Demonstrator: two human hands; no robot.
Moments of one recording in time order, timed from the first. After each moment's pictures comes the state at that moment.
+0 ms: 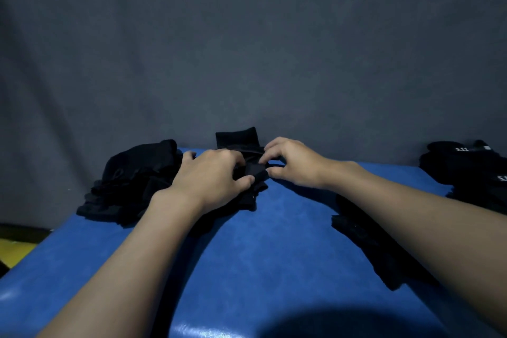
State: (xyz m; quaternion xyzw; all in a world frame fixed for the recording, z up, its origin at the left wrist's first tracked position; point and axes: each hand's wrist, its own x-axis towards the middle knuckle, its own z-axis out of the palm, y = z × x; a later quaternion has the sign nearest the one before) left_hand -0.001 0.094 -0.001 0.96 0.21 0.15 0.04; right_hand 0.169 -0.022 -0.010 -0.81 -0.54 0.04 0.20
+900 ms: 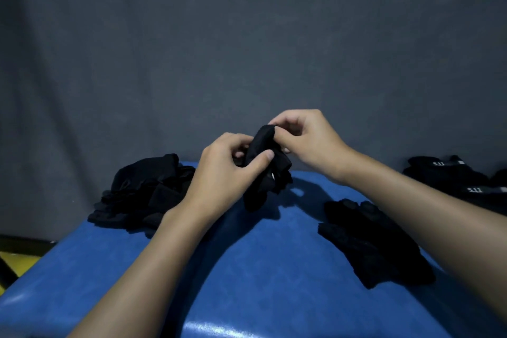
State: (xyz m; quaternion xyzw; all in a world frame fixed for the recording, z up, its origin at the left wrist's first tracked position) left_hand -0.011 0.046 0.029 0.84 0.12 0.39 0.34; right_hand 0.111 -0.068 0.071 -0.68 -0.49 0.04 0.54
